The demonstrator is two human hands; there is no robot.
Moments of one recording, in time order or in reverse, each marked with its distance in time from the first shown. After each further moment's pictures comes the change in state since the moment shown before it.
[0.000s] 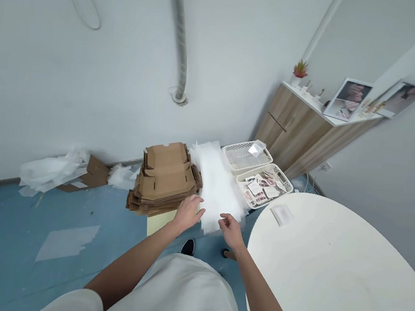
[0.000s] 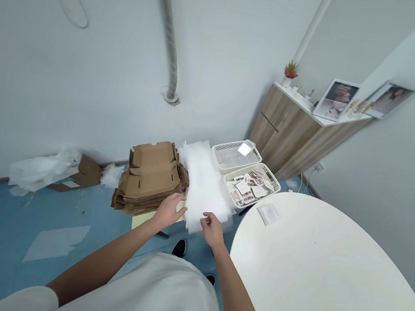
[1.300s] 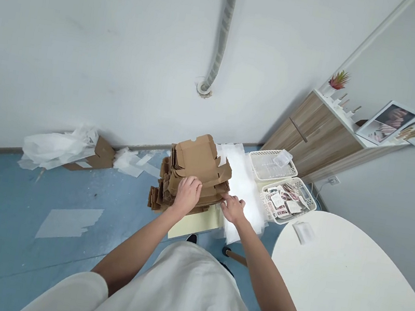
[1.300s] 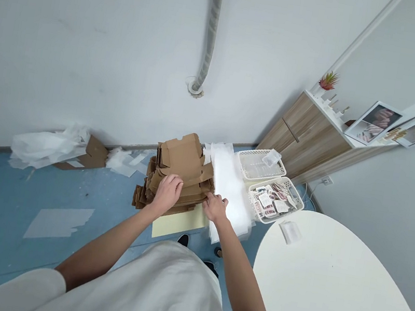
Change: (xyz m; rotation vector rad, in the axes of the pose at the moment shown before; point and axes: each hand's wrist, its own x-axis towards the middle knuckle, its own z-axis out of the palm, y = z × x) left_hand 0.022 -0.112 -0.076 0.053 0.293 -0.035; right_hand 0.098 -0.097 0.086 -0.728 -0.084 -0.118
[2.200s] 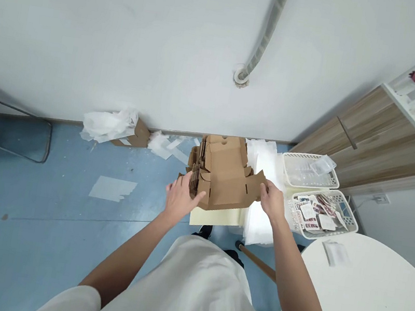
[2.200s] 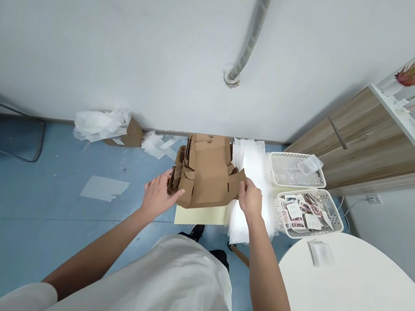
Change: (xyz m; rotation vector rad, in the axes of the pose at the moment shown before) left_hand -0.063 -0.025 -0.063 0.154 -0.044 -0.440; right_hand 0.019 -0.023 -0.062 0.078 0.122 0.039
